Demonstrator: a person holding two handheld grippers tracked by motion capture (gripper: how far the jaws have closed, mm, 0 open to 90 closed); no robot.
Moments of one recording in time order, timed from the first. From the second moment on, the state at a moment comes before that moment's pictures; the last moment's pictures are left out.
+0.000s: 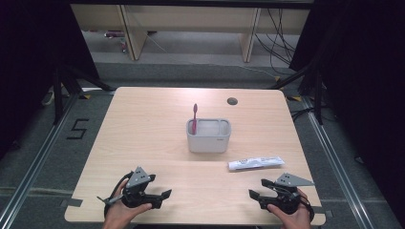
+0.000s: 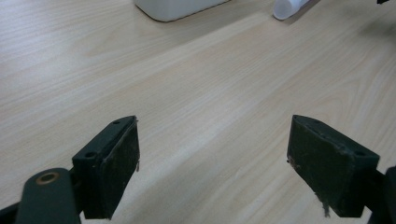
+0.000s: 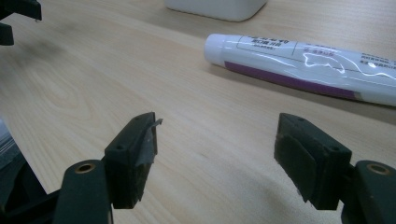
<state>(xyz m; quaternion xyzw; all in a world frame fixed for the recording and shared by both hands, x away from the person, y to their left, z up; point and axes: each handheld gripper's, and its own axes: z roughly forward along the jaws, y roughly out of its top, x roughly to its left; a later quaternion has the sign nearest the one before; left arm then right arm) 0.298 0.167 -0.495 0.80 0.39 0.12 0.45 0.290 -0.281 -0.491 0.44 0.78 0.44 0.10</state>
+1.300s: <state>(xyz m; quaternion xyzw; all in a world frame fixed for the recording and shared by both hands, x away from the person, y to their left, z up) 0.275 0.157 -0.503 0.82 0.36 0.13 0.42 0.306 -0.280 -0.483 0.37 0.83 0.38 0.15</state>
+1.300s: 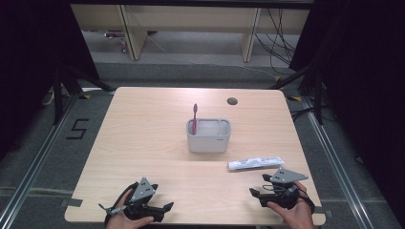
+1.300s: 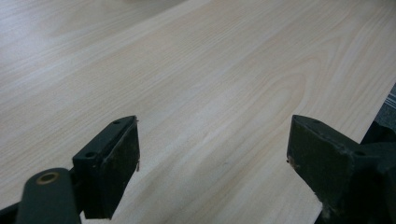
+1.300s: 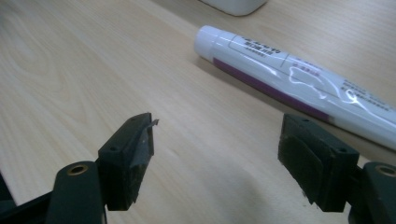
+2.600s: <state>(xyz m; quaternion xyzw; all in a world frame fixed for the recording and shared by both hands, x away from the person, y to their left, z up) 0.275 0.159 -0.504 0.83 0.36 0.12 0.42 0.368 -0.257 -0.464 0.34 0.84 0.38 0.18</state>
